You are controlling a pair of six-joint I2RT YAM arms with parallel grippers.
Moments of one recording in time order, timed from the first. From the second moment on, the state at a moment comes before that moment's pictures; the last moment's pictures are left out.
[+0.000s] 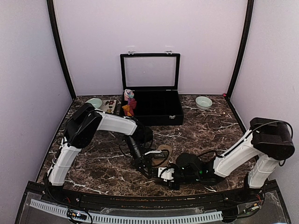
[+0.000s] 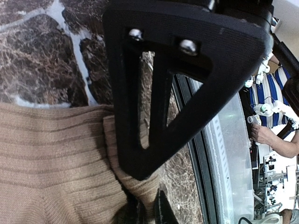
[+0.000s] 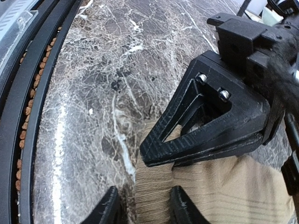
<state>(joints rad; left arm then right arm) -0.85 2.39 1.67 -1.17 1.00 0.91 1.25 1.70 0.49 0.59 -0.08 -0.35</state>
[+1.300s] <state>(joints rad) -0.54 1.45 1.07 -0.48 0.29 0.61 1.16 1.77 0.52 0.63 -0.29 0.11</state>
